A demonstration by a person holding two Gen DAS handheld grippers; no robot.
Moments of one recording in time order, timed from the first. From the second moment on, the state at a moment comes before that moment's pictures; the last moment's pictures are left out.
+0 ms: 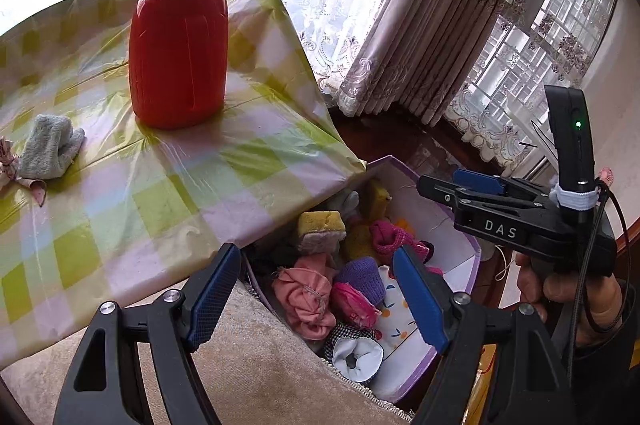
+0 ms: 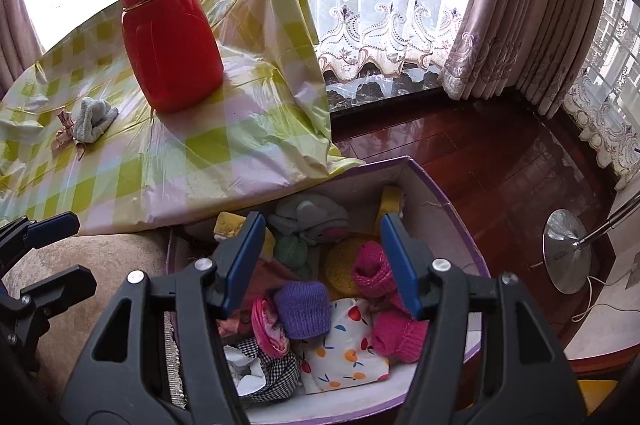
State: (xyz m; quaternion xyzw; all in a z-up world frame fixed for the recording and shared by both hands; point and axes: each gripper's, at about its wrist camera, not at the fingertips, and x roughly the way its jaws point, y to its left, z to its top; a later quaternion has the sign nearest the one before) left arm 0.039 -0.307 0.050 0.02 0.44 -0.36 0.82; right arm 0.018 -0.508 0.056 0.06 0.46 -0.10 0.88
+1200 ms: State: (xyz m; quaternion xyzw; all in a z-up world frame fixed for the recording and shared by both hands) left arm 0.166 -0.069 0.031 -0.10 0.41 -0.05 0.90; right arm 0.151 -0.261 0.031 0.00 0.45 0.09 0.89
